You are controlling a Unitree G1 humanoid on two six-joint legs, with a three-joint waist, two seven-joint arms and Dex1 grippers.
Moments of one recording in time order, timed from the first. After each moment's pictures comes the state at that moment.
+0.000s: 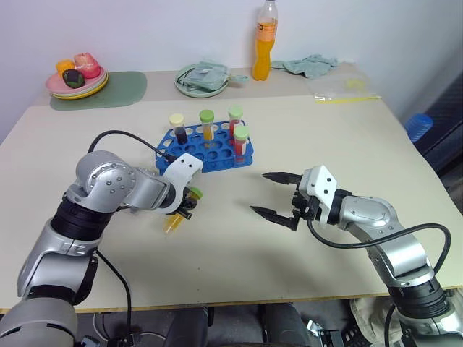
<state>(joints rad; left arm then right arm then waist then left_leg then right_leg) -0.81 0.74 -0.28 -0.19 -1.22 1.61 0.27 -0.25 -0.61 0.11 -0.40 0.30 0.40 0.84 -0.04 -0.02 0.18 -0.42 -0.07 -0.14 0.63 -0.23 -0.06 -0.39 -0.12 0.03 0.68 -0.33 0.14</state>
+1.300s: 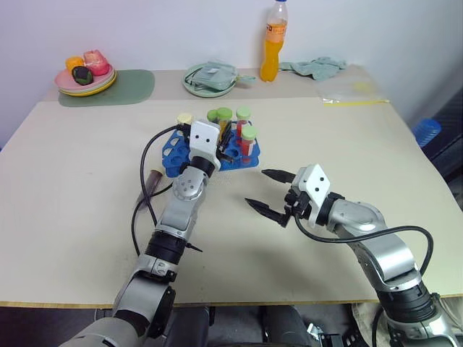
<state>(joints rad) -0.62 0.07 -0.14 0.32 -0.09 -0.11 -0.09 -0.24 -0.53 0.14 -0.42 0.29 0.45 0.68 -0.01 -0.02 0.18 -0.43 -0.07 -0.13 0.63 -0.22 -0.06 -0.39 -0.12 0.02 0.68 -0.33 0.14</state>
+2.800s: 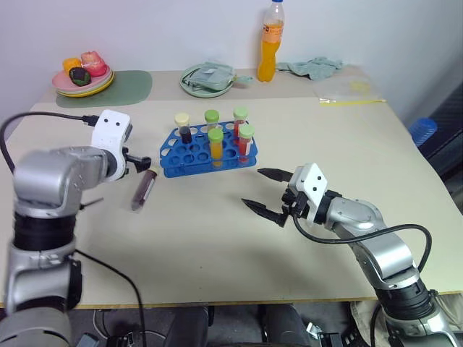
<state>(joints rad) -0.77 0.79 0.03 -0.17 -0.46 1.58 -0.22 -0.27 -0.52 0.15 -0.41 0.29 0.44 0.71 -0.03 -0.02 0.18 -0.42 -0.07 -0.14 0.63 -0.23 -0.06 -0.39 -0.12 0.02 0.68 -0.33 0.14</state>
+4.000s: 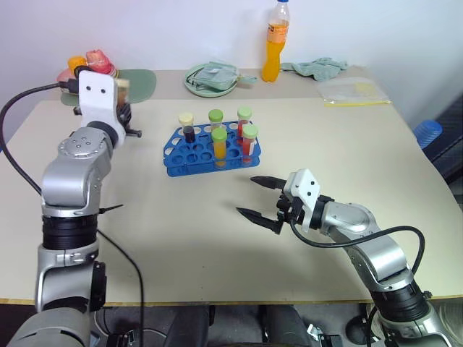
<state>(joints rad) -0.65 0.52 0.14 -0.16 -0.23 0.68 -0.08 -0.25 -0.50 0.18 -0.41 0.30 0.46 0.75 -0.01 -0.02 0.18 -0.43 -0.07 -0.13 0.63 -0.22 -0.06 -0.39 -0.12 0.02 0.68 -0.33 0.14</state>
